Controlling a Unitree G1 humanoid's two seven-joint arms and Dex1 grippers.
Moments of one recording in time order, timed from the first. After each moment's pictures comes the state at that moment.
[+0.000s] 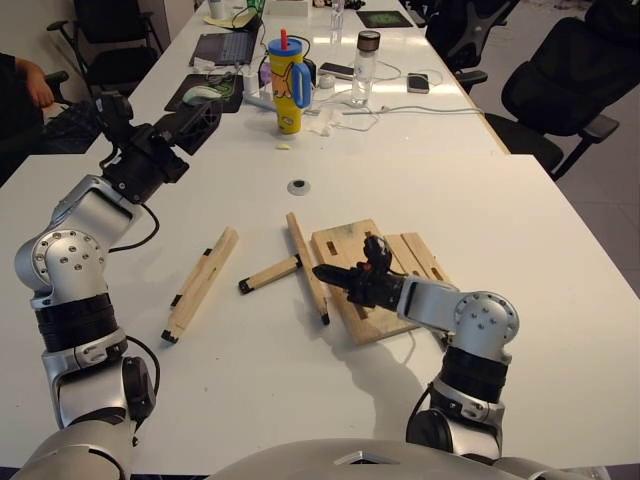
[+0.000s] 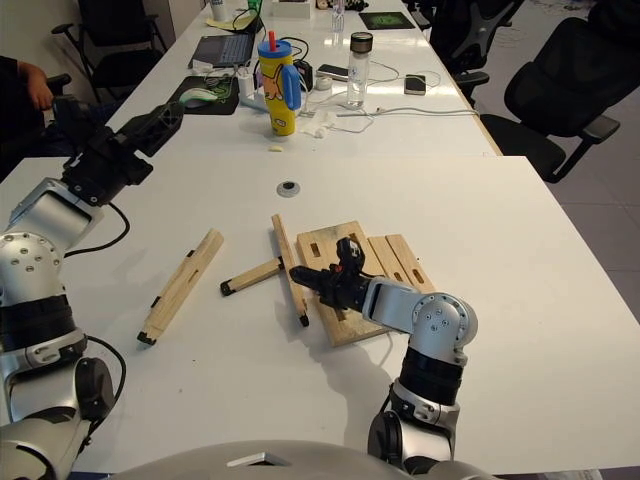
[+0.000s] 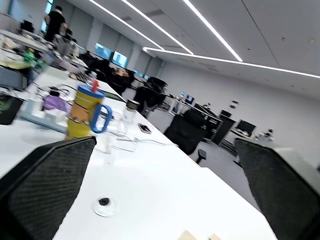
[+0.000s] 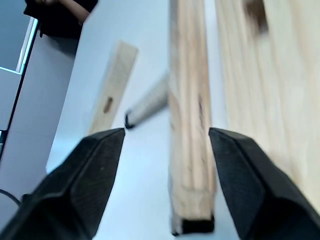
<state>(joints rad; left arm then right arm) -0.54 0.48 0.38 -0.08 -0.99 0.83 -0.38 -0.33 0.14 -0.31 -0.44 0.91 1.51 -0.09</state>
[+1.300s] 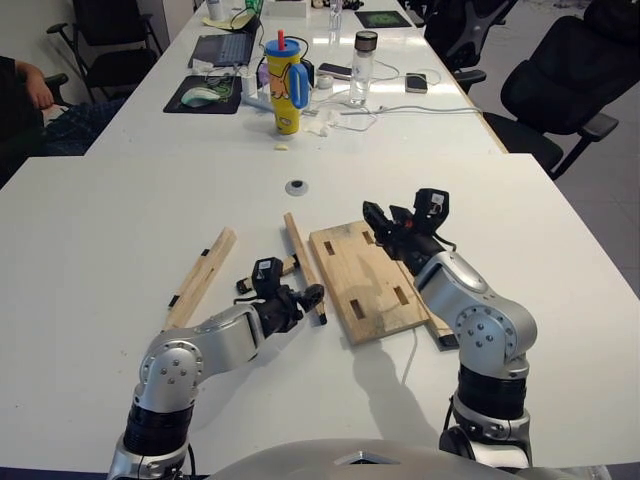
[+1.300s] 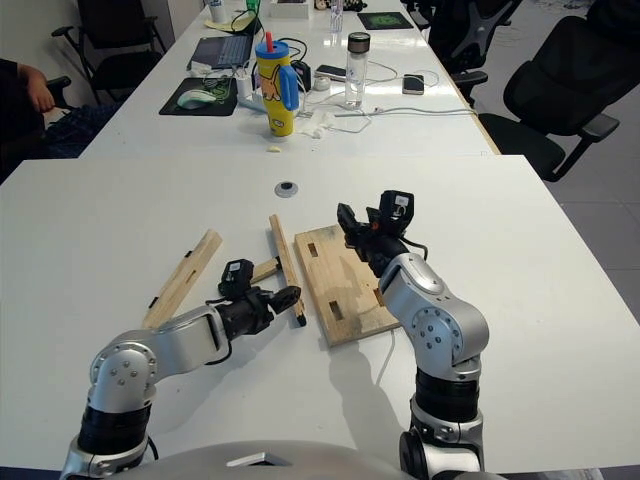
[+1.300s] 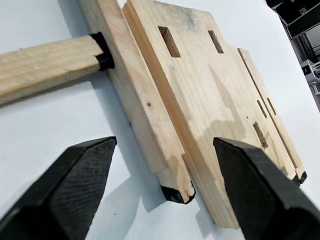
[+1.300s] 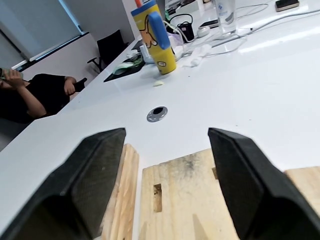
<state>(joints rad) -0.07 0.23 -0.13 -0.49 -1.27 1.05 0.61 -0.26 -0.05 -0.07 -0.46 0.62 0.92 -0.15</state>
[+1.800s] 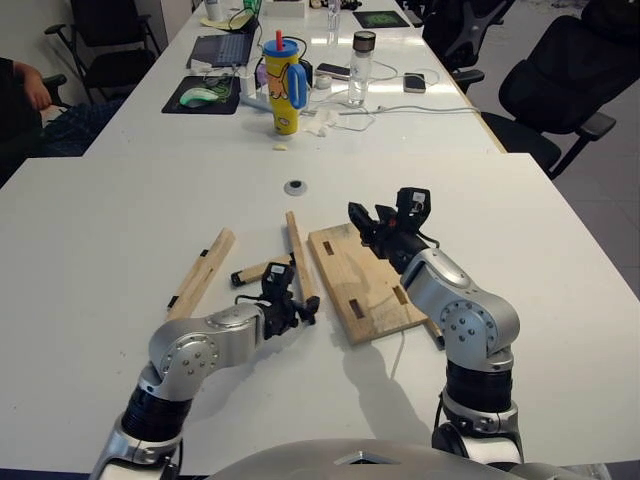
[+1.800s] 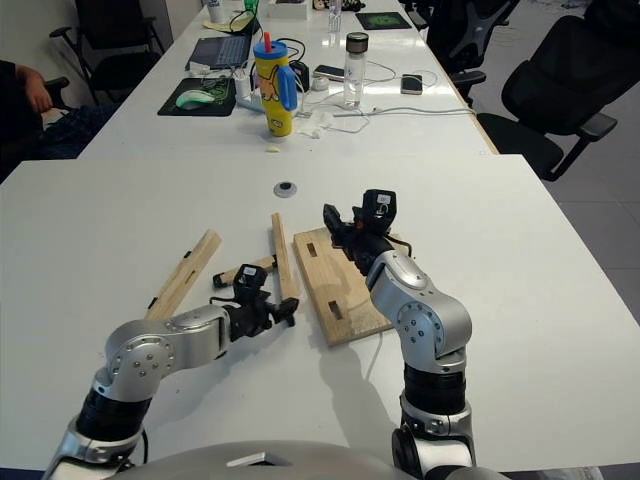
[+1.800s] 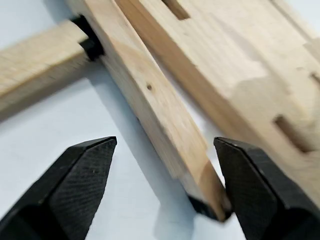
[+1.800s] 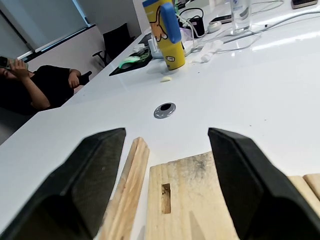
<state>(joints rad) -0.15 0.39 -0.25 -0.45 -0.89 1.13 0.35 -0.28 -0.01 -0.04 -0.45 0.56 0.91 -0.13</state>
